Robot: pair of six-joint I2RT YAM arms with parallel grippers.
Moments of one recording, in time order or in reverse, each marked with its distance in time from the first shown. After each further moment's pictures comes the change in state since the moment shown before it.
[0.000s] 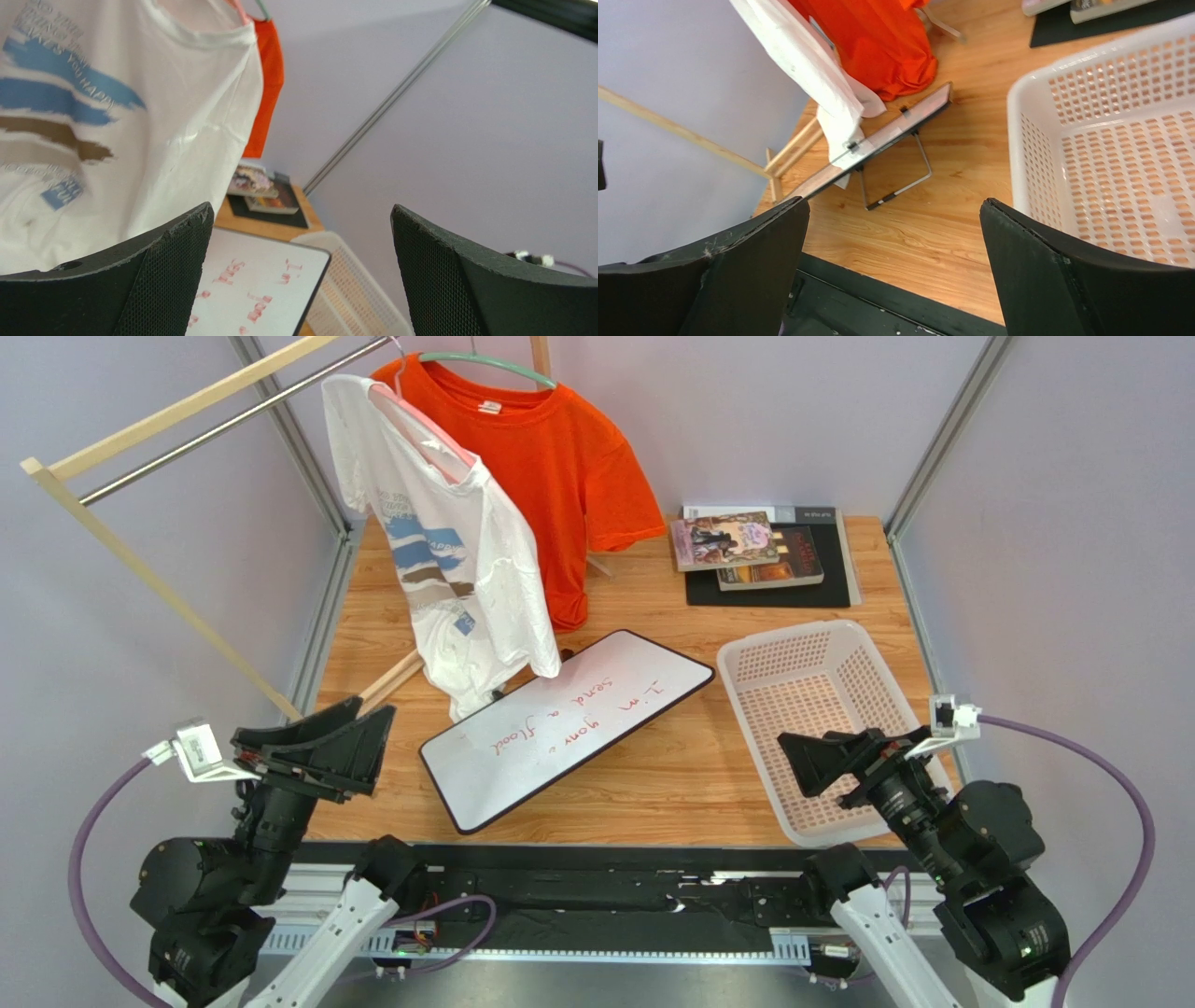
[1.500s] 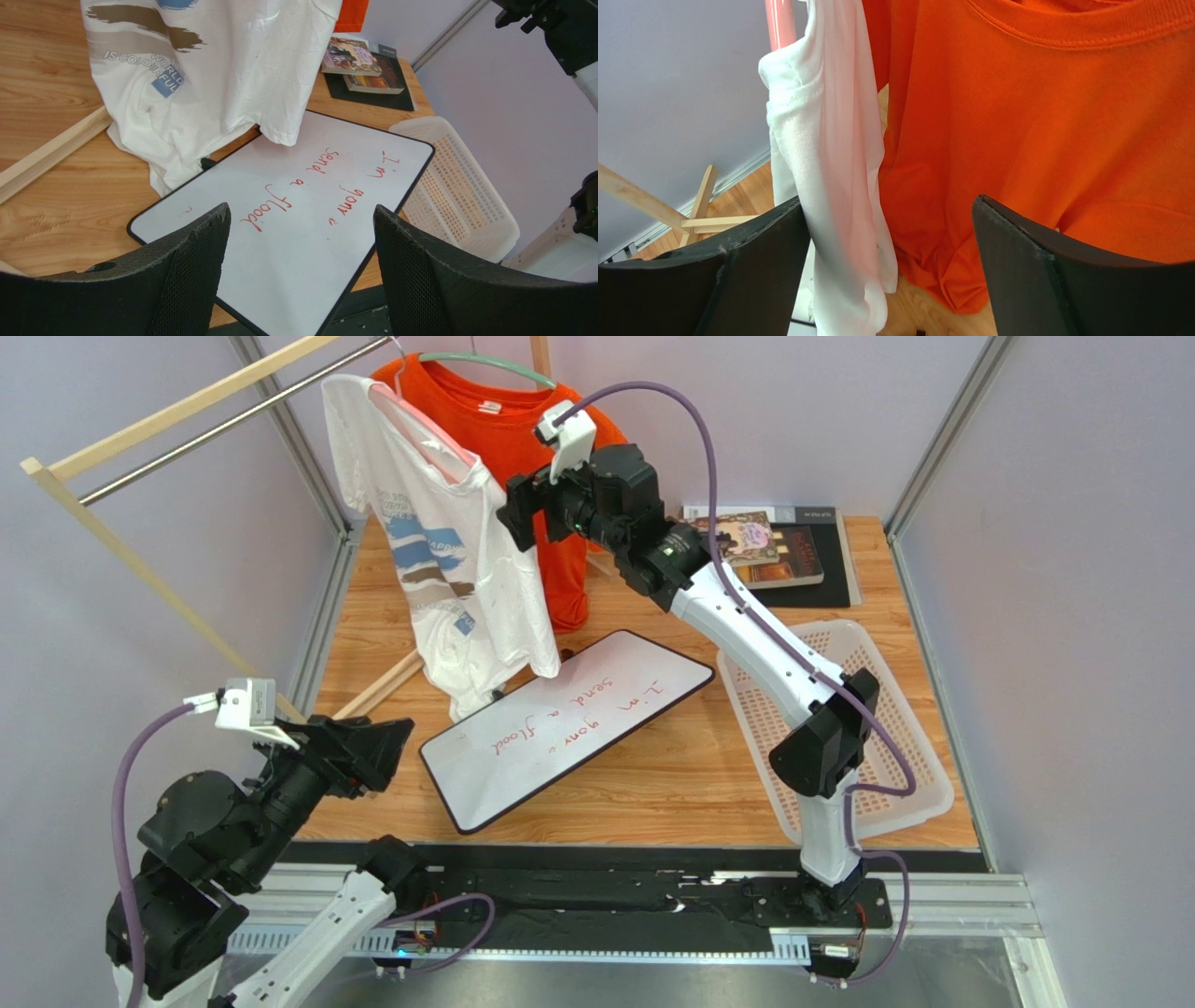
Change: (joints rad) left arm 0.001 0.243 0.272 -0.485 0.035 0.133; right arm 0.381 1.764 1.235 0.541 0.032 -0.531
